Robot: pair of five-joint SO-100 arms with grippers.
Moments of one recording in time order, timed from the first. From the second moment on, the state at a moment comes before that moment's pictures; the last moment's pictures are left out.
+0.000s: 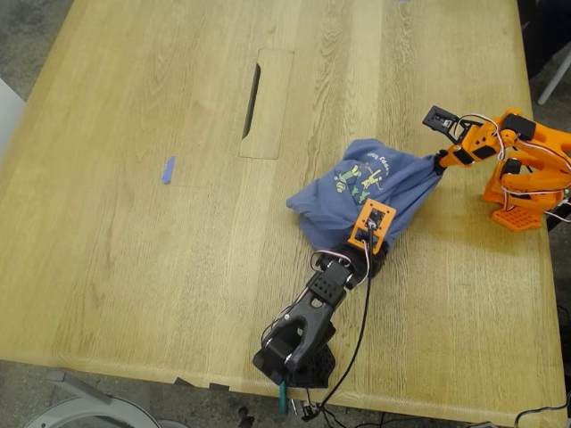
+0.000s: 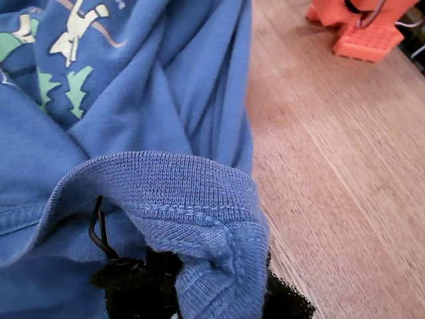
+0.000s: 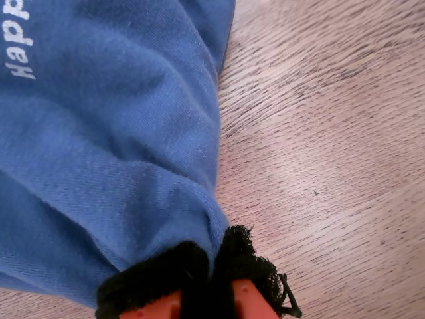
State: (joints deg) arm 0 39.2 153.7 148.4 46.7 -95.8; arm 1 15.7 160.6 142.7 71.7 -81.8
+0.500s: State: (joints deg) arm 0 38.9 155.9 157.4 42.5 -97.1; arm 1 14.6 163.7 157.4 64.4 -81.8
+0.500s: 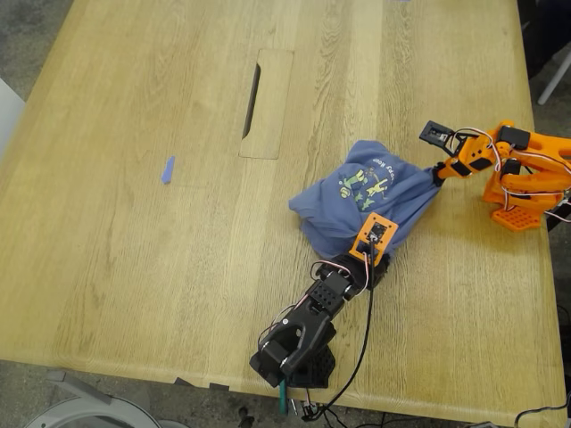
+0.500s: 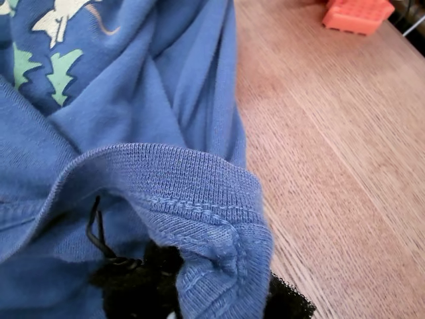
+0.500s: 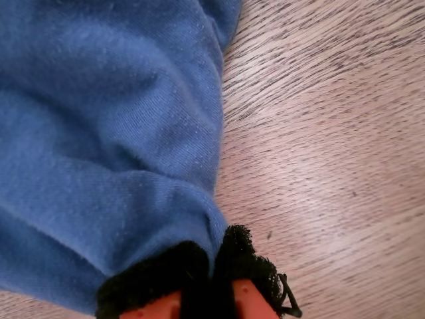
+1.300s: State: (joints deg) arm 0 49.9 153.8 154.3 56.5 -104.3; arm 1 14.3 165.8 156.7 72.4 -82.2
